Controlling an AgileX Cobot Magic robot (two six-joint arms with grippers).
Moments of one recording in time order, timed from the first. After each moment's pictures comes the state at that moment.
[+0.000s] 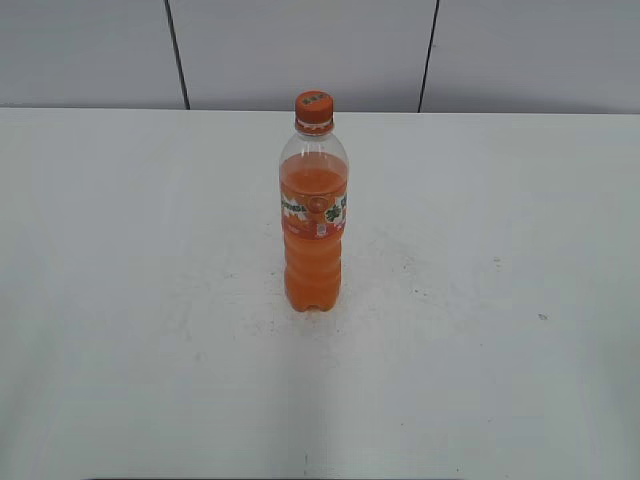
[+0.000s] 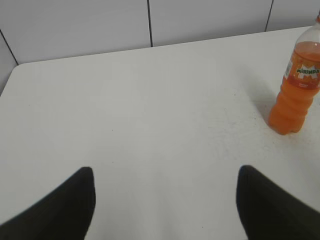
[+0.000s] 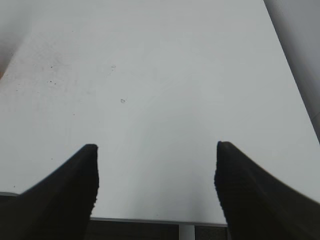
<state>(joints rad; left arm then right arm) -0.04 -0.01 -0.57 -0.08 1.04 0.10 0.01 -0.01 -0.44 0.01 1.02 -0.15</state>
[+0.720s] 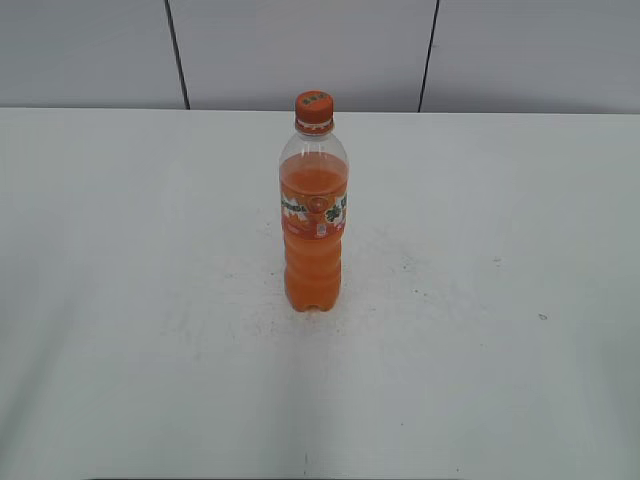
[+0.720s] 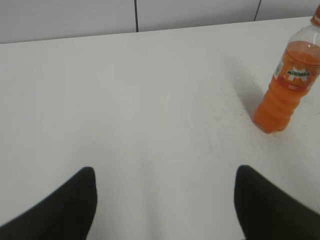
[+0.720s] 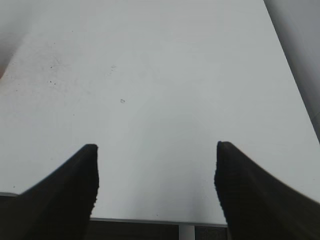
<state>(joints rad) -0.04 0.20 -0.61 -0.14 0.97 0.10 0.01 -0.01 -0.44 0.01 1.02 -0.15</state>
